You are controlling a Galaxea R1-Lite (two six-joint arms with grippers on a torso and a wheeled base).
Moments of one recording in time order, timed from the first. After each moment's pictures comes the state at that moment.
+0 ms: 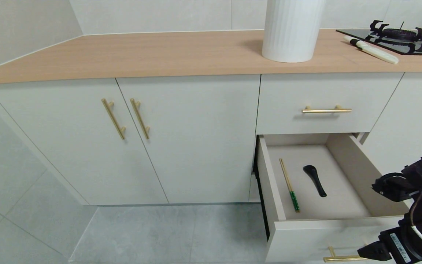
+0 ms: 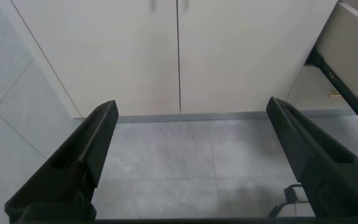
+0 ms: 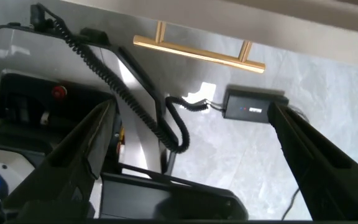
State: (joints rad) left arm 0.00 0.00 0.00 0.00 -0.01 0.01; right arm 0.35 1.42 -0.73 0.44 -0.08 0.13
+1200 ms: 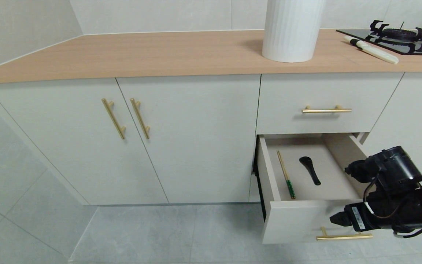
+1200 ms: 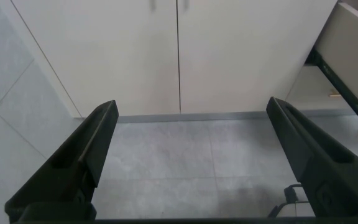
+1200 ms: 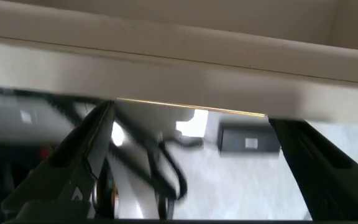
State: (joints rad) left arm 0.00 0.00 0.00 0.00 -0.01 0.01; right arm 0.31 1.65 -0.72 0.04 -0.17 0.13
